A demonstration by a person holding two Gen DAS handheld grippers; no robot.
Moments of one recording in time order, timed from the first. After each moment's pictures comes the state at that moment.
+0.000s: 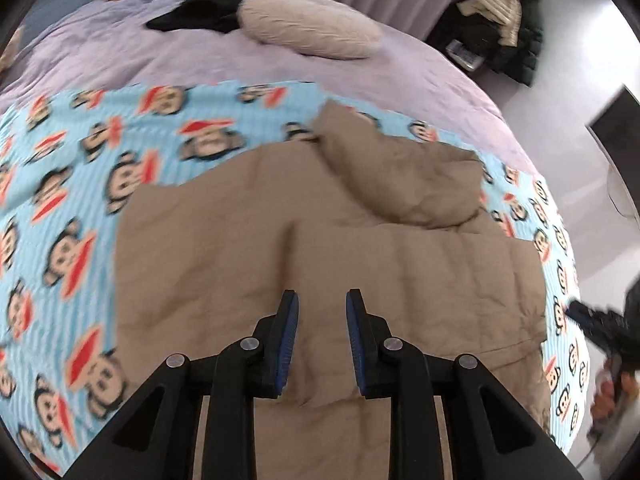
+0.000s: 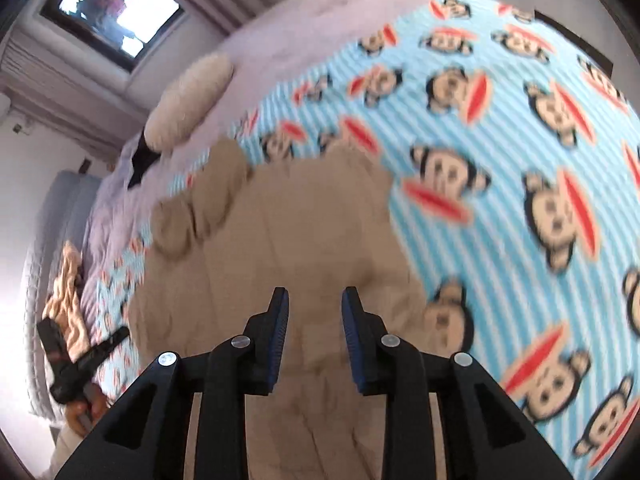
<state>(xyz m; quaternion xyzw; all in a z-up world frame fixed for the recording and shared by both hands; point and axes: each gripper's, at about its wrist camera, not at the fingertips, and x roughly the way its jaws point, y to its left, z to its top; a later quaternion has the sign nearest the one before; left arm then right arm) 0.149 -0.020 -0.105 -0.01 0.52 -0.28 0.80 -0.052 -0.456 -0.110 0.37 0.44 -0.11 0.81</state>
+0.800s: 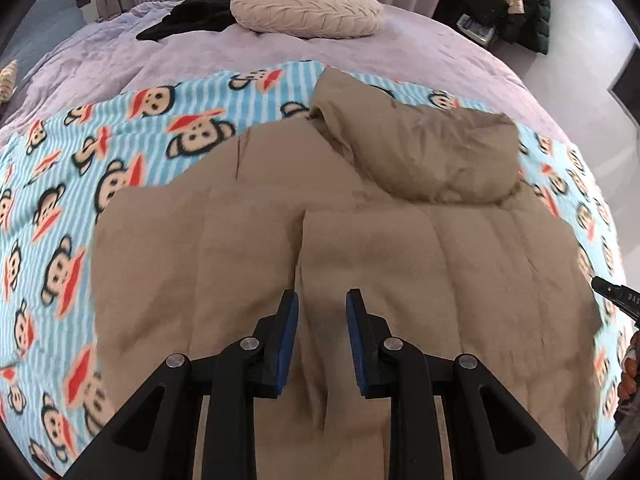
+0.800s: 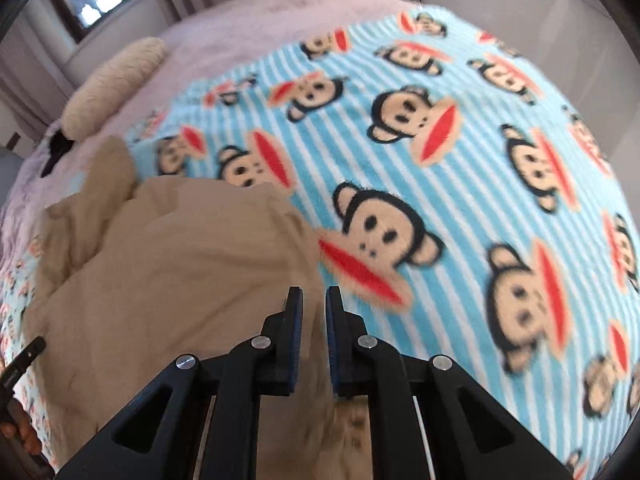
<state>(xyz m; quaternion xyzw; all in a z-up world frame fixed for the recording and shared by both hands) 0.145 -0.051 -0.140 0.06 0.52 -0.24 0.82 -0.025 -0.473 -0.144 0.24 0.48 -0.22 0.81</state>
